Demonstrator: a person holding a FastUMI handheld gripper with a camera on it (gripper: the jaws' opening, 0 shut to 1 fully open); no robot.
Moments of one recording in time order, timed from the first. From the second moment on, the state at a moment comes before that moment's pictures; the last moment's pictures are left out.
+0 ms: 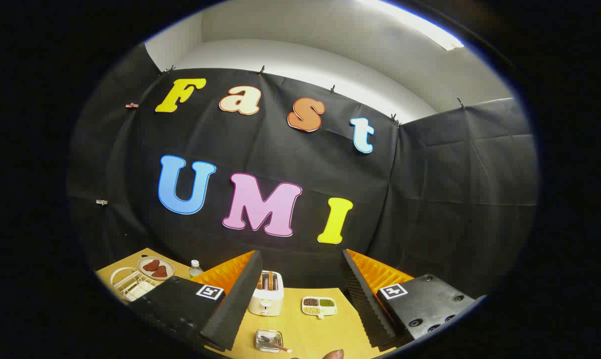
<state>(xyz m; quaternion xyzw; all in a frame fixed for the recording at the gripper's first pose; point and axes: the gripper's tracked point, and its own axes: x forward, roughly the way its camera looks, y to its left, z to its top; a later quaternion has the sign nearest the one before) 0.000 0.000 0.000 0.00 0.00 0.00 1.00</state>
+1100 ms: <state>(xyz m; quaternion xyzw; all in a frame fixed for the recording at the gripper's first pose) -0.005 0.031 -0.007 0.00 0.03 0.04 1.00</state>
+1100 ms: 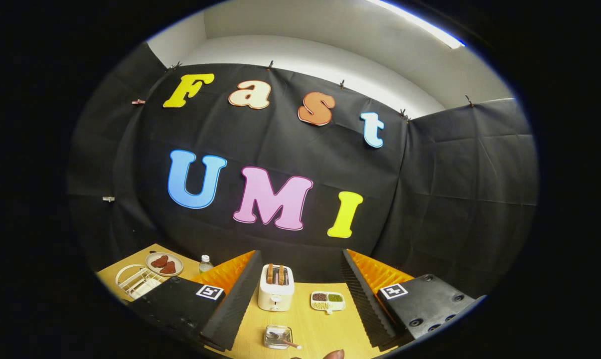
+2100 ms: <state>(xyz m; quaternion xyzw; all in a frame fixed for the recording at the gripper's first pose) 0.058 0.196 -0.235 0.00 0.33 0.11 0.94</state>
